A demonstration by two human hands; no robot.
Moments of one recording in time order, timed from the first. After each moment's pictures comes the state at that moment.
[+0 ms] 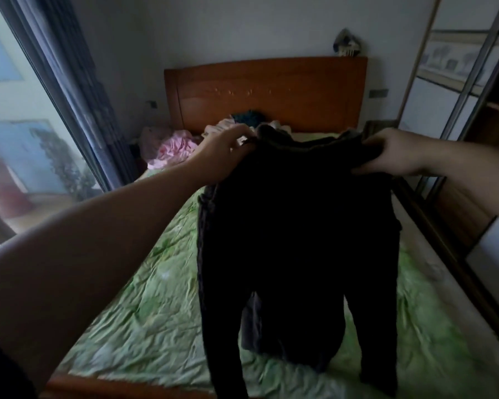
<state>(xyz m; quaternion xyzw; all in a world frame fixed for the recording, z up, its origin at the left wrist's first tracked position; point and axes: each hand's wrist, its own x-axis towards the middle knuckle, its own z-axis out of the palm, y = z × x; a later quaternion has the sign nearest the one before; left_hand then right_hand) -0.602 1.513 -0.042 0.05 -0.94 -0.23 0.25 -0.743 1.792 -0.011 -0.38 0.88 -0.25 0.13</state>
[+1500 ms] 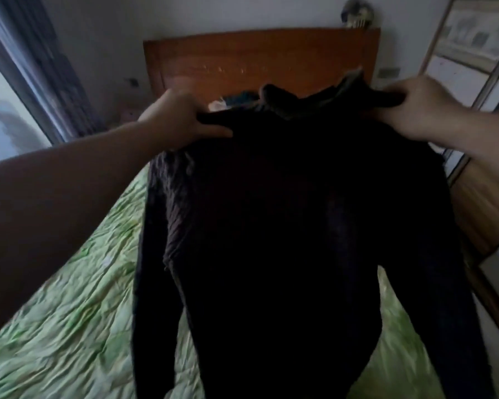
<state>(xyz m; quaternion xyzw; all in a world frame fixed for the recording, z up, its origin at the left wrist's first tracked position) -0.740 1.386 -0.026 0.08 -0.98 -0.02 0.19 -0.907 1.694 -0.025 -0.34 0.88 -0.33 -0.06</state>
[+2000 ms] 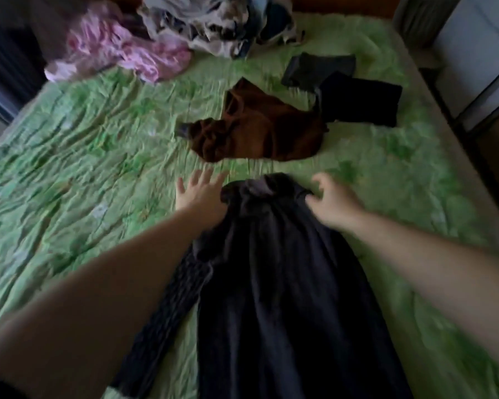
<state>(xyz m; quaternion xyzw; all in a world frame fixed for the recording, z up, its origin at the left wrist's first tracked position) -0.920 1.283 -0.433 0.23 -0.97 -0.06 -0.10 -1.038 1.515 -0.410 -0.19 0.94 -0.23 0.17</state>
